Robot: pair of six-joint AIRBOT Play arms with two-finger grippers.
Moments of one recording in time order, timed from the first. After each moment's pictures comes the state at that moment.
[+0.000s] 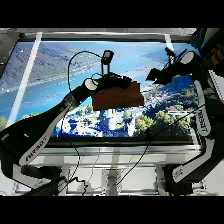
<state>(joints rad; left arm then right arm) -0.58 -1.65 1.41 0.49 -0.32 -0.78 -0.07 -1.83 1.75 -1.10 1.30 1.46</state>
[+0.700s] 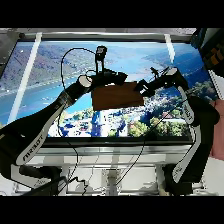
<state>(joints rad) -0.54 -1.64 1.41 0.49 -0.33 -0.78 -0.05 -2.09 1.75 -0.79 1.33 1.40</state>
